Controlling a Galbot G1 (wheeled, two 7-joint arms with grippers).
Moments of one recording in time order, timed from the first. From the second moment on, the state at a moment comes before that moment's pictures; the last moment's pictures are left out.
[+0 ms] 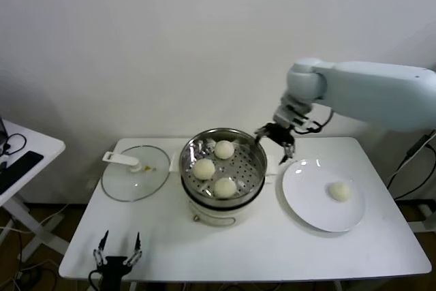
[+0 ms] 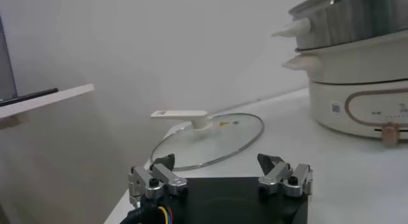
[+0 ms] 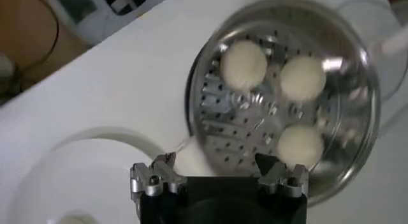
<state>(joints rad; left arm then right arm) 1.66 -1.61 -0.75 -1.75 0.22 -0.27 0.04 0.87 0.93 -1.66 1.34 0.40 0.22 -1.10</state>
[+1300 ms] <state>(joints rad) 1.66 -1.61 -0.76 -1.74 0.18 -0.30 0.05 0.34 0.67 -1.38 1.00 0.12 0.00 -0.97</state>
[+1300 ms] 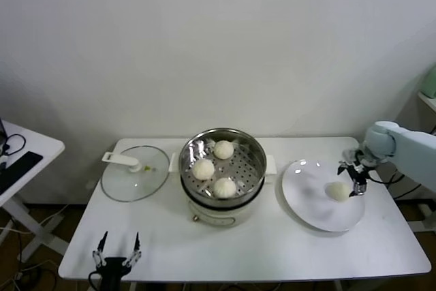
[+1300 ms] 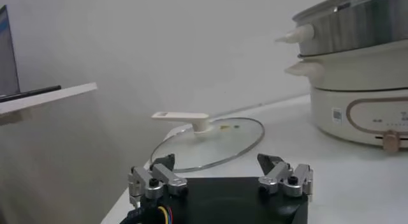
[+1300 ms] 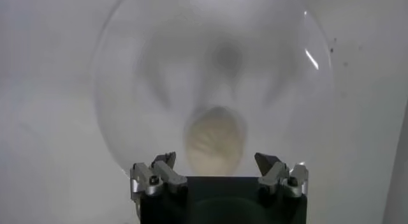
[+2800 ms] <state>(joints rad) 1.68 -1.61 -0.76 -1.76 0.20 -0.30 0.05 0.77 0.77 -1.65 1.16 0.42 -0.05 -1.03</state>
